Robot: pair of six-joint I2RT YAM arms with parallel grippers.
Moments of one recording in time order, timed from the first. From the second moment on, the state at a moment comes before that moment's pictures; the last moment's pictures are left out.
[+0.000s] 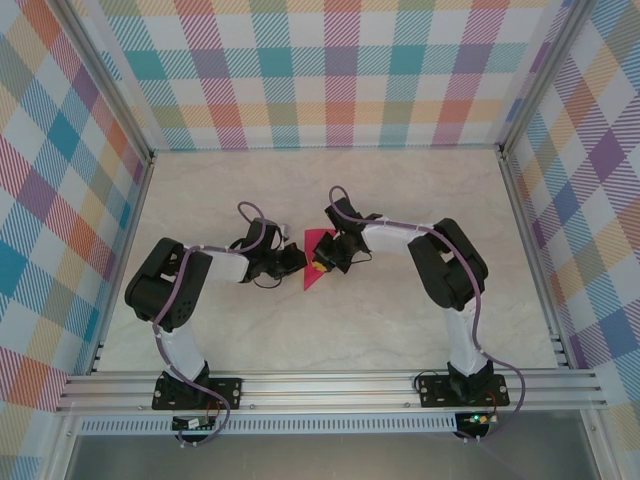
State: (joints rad) left arm -0.42 1.81 0.79 0.19 0.47 -0.76; right arm 0.65 2.07 1.33 -0.38 -0.47 1.20
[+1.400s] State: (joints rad) left arm -0.42 1.83 0.87 0.05 0.43 -0.74; right arm 0.64 2.00 1.16 -0.19 -0.55 0.95
